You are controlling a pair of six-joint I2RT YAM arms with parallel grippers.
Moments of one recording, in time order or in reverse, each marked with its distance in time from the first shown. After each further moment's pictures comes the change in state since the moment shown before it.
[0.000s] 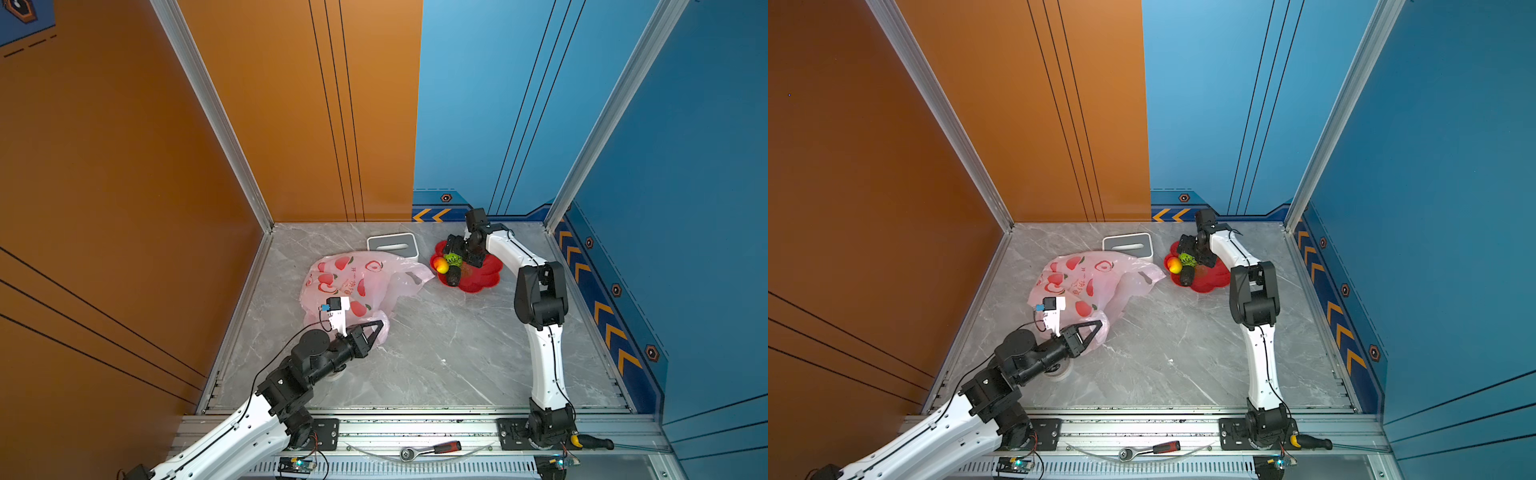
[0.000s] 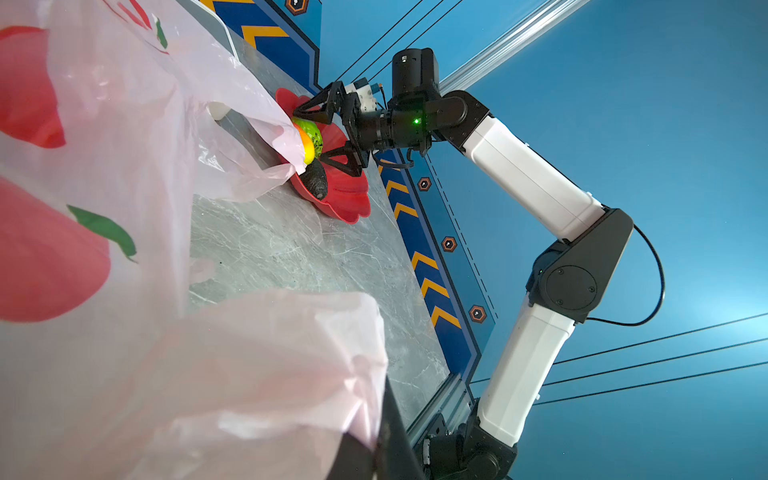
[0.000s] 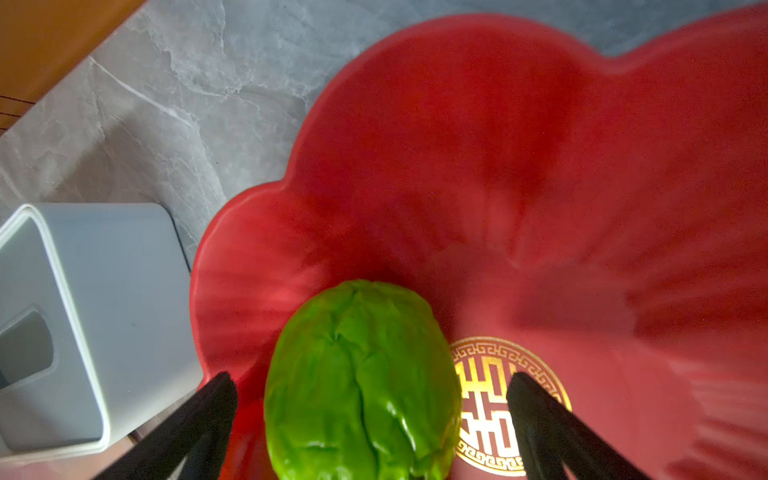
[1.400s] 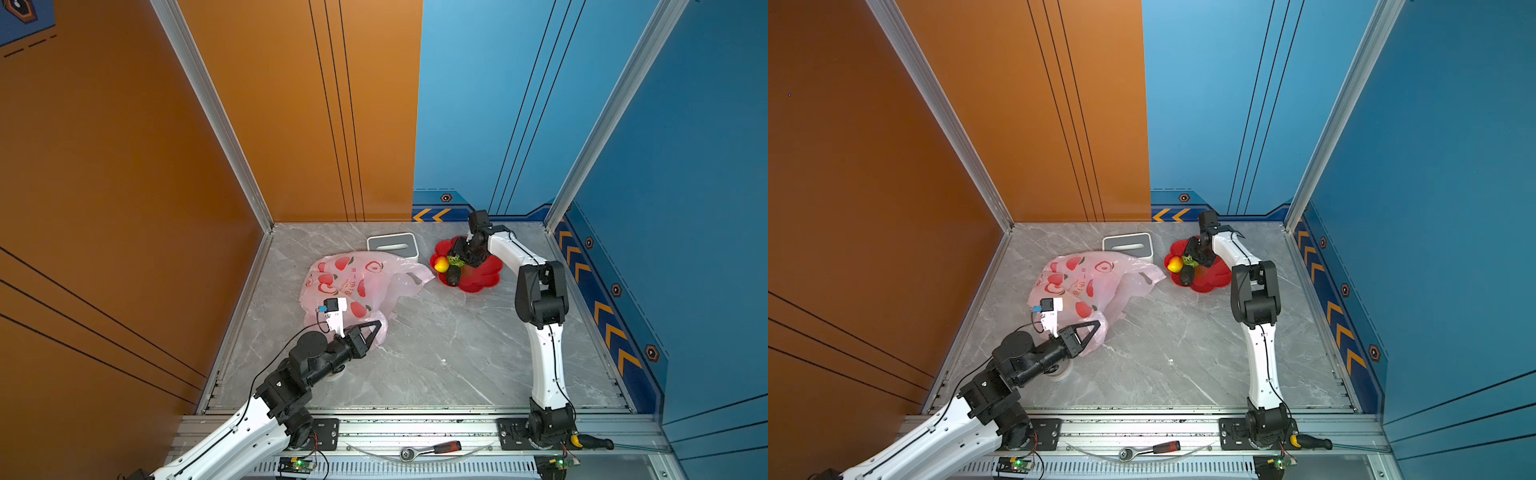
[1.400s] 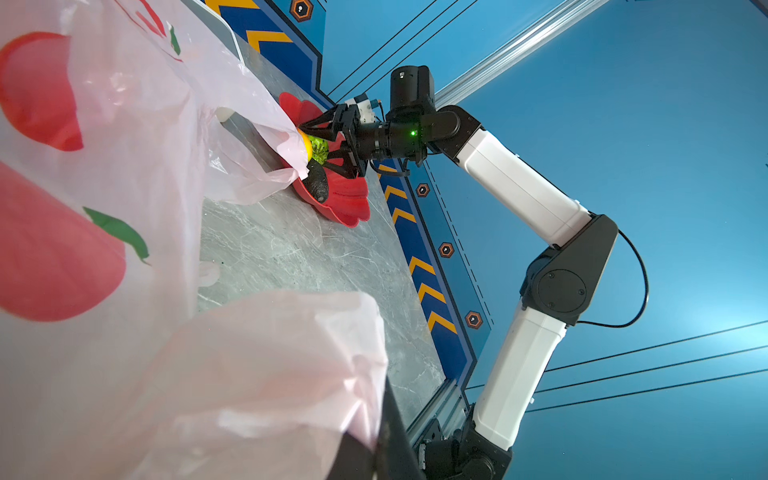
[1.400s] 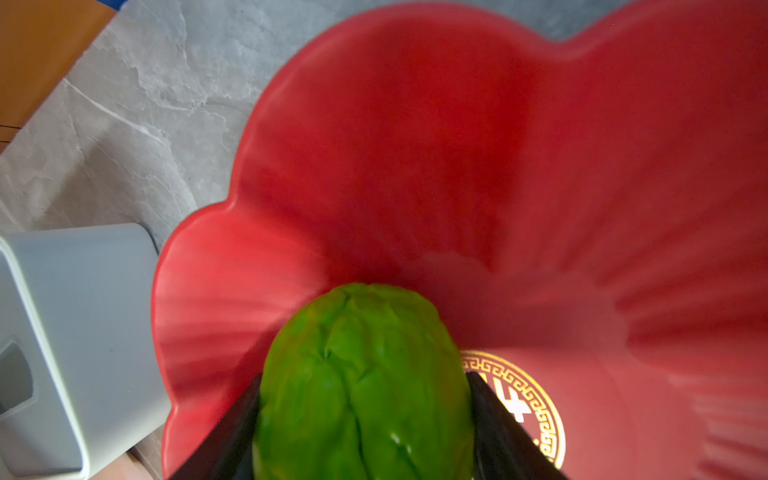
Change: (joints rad) left arm 0.013 -0.019 -0.018 0.001 0.000 -0.022; right arm -0.025 0.003 -0.030 0.030 -0.023 0.044
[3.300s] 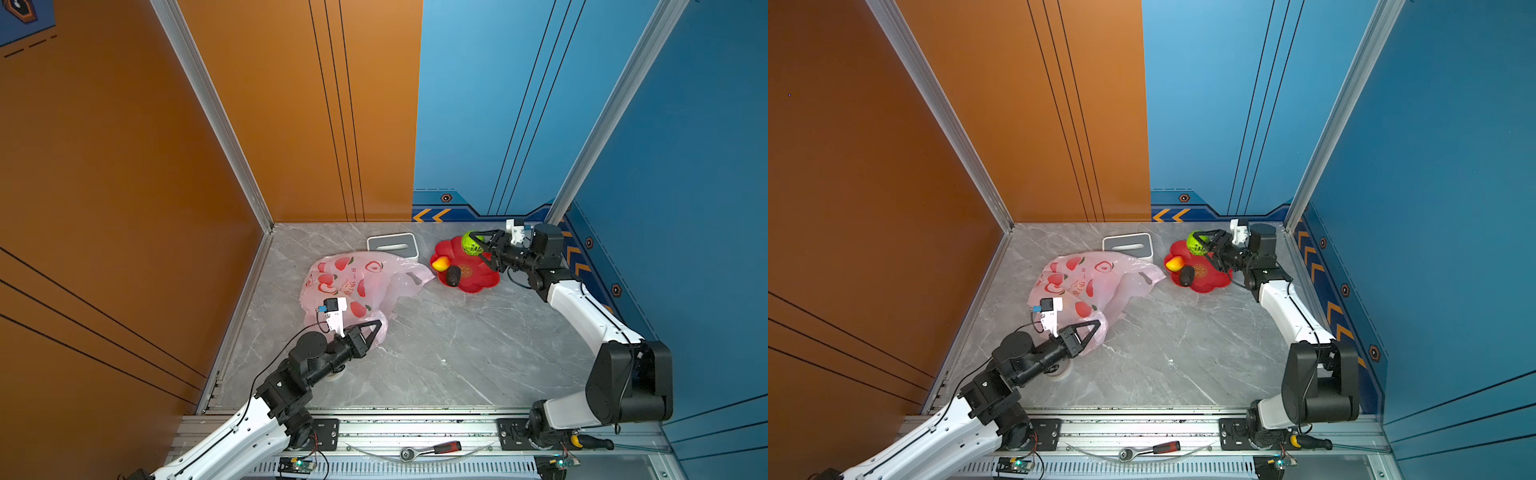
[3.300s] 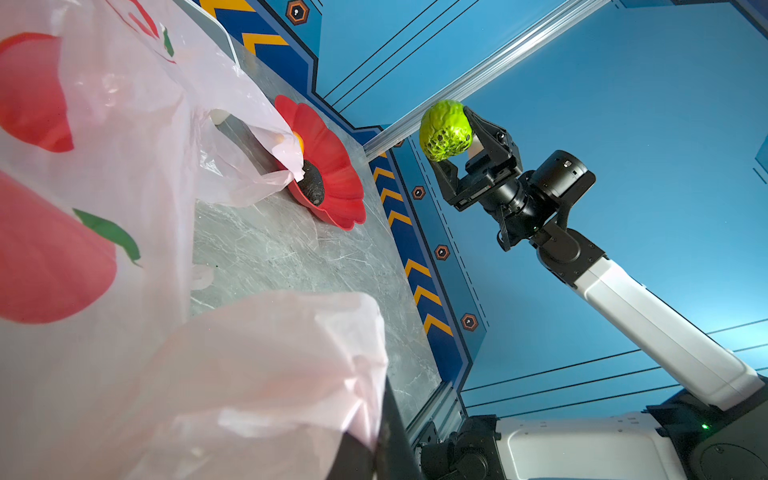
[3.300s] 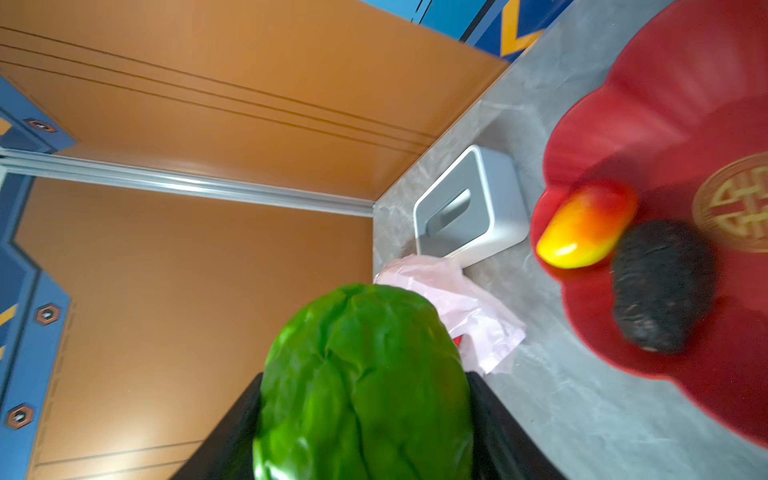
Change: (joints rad) left arm 0.000 0.001 -0.004 0.022 0.001 -0.007; right arm -0.117 -0.880 -0.912 0.805 -0.608 0.507
